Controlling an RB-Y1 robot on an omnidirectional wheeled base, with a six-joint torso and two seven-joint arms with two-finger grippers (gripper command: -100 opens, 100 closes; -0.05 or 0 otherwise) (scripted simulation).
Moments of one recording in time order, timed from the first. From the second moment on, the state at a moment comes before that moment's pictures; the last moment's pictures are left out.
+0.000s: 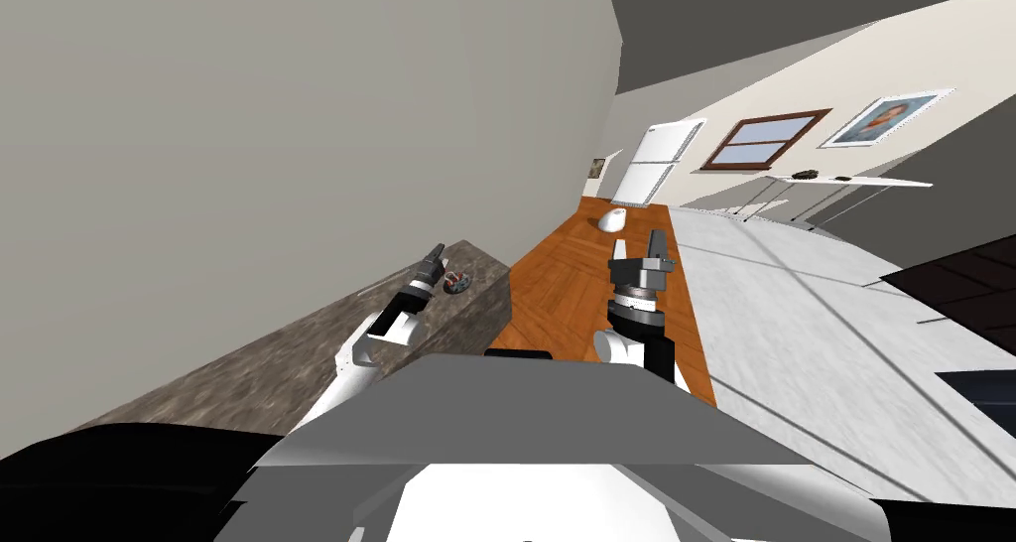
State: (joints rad) left arm 0.34 0.56 0.03 -2.10 0.22 -0.06 0.00; right arm 0.46 -0.01 0.00 -2.26 -0.08 -0.53 -0.04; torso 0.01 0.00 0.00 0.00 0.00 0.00
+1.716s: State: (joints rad) left arm 0.20 0.81 0.04 -1.82 0.45 0.34 0.08; right arm 0.46 -0.01 0.00 -2.26 -0.08 -0.53 -0.04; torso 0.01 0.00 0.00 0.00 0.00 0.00
